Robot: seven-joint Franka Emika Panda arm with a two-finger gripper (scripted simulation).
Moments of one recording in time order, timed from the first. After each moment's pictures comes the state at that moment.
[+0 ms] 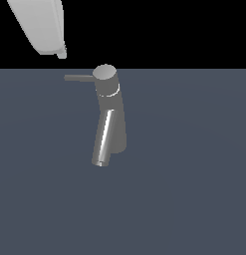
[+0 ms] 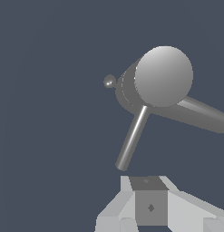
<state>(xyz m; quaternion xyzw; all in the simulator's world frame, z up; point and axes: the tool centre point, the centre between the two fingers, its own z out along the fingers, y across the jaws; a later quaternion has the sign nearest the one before) -0.093 0.126 0.324 -0.77 0.59 -0.19 0.17</state>
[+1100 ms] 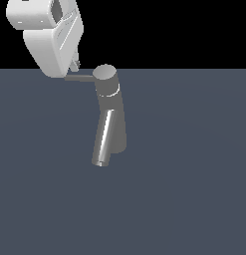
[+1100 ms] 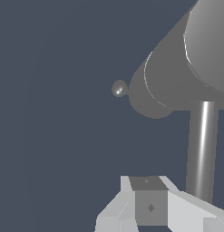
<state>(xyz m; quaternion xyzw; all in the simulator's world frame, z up) -0.031 0.123 0.296 -0.66 0.70 -0.21 0.19</state>
